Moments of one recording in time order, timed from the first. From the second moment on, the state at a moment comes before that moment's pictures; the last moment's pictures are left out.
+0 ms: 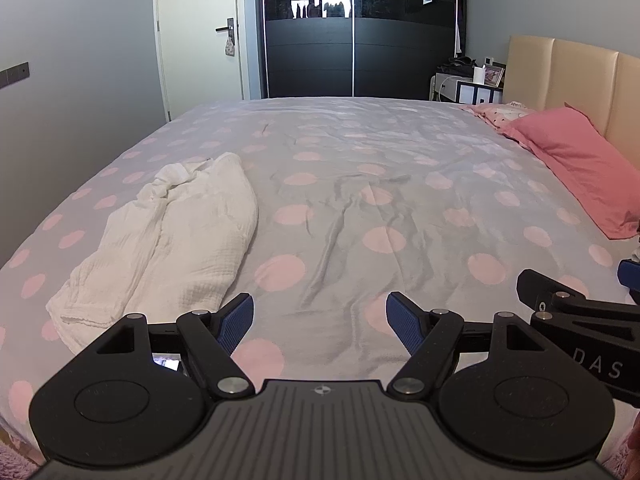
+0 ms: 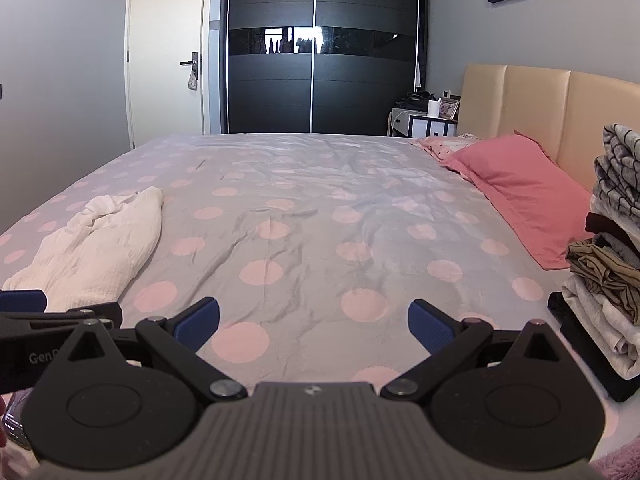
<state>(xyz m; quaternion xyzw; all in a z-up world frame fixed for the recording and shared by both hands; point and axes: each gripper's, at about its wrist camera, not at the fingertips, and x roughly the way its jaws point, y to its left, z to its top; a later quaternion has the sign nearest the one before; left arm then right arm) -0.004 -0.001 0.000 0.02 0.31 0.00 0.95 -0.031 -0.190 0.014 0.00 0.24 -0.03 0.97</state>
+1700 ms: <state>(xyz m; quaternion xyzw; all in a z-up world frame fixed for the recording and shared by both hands) -0.003 0.010 -0.002 0.02 0.32 0.00 0.95 -0.031 -0.186 0.010 0.00 0.25 -0.01 0.97</state>
